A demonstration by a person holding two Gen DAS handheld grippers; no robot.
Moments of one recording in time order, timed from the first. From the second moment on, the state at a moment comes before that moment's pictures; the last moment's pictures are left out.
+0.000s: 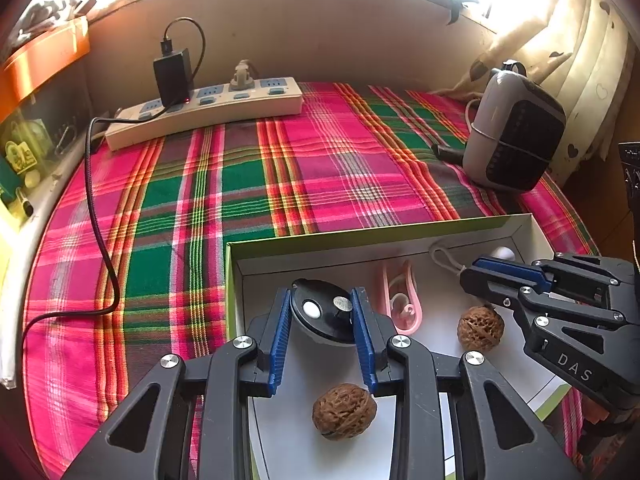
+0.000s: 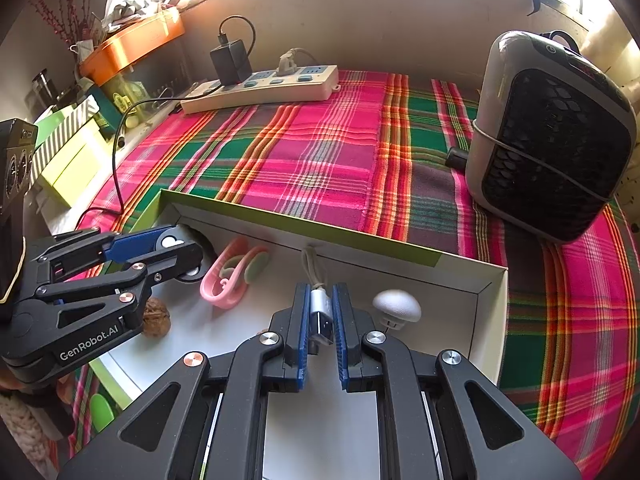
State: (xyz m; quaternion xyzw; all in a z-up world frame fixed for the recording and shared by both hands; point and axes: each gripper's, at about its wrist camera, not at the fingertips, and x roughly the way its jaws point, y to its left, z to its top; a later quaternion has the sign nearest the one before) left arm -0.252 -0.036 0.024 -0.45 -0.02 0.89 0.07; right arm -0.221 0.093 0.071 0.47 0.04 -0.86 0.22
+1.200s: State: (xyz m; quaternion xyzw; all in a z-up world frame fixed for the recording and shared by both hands) left arm -0.229 -0.035 0.041 -0.43 -0.01 0.90 0.05; right arm -0.209 0.097 0.078 0.46 0.02 -0.86 0.21
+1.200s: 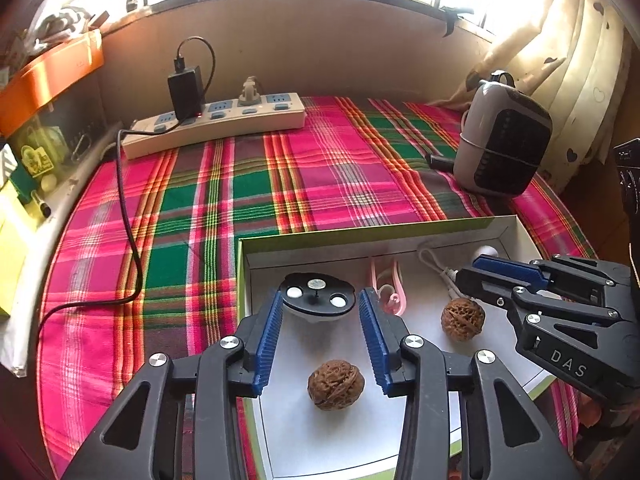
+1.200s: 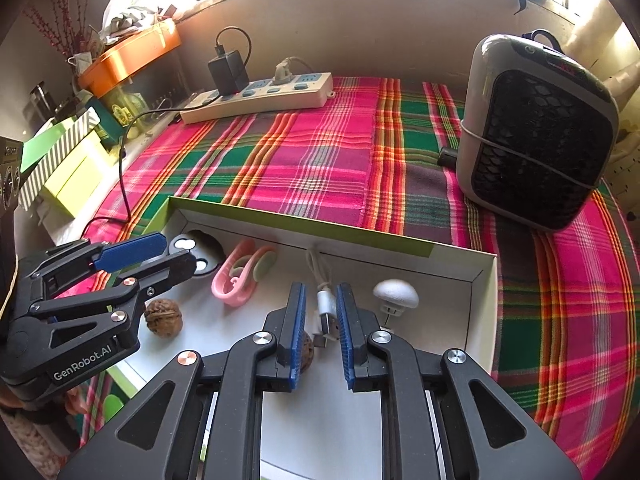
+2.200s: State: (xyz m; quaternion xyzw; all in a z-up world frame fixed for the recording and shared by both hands) left arm -0.095 -0.036 0.077 -0.36 -0.02 0.93 0.00; right arm -0.090 0.120 0.114 0.38 0.02 -0.90 0.21
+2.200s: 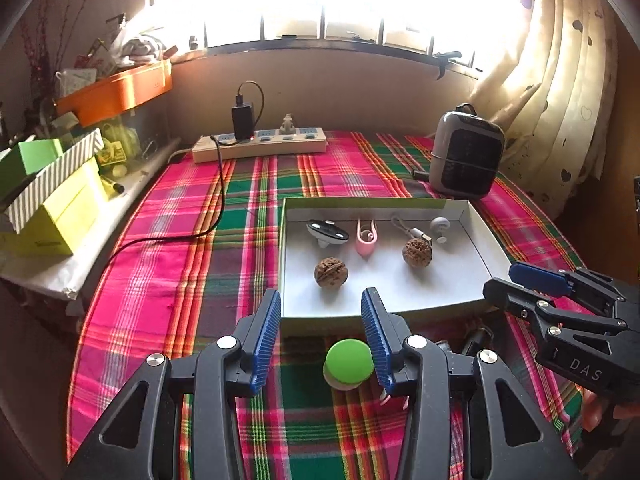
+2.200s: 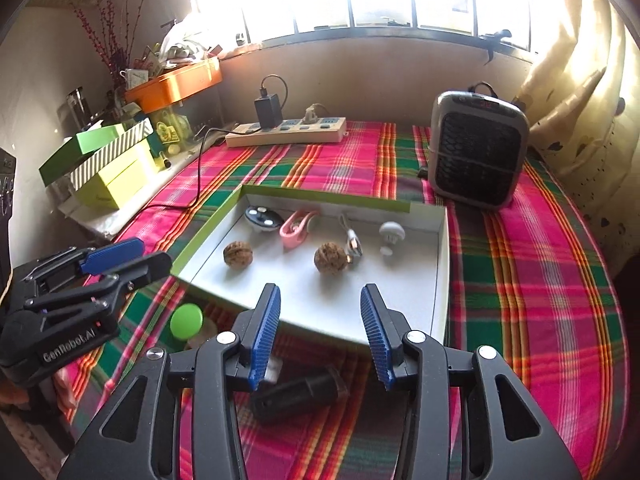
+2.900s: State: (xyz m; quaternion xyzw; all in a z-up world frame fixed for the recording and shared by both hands) left arm -0.045 -0.069 0.045 -0.38 -0.10 0.92 -0.01; right arm -0.051 0.118 0.074 0.41 0.04 -0.89 0.18
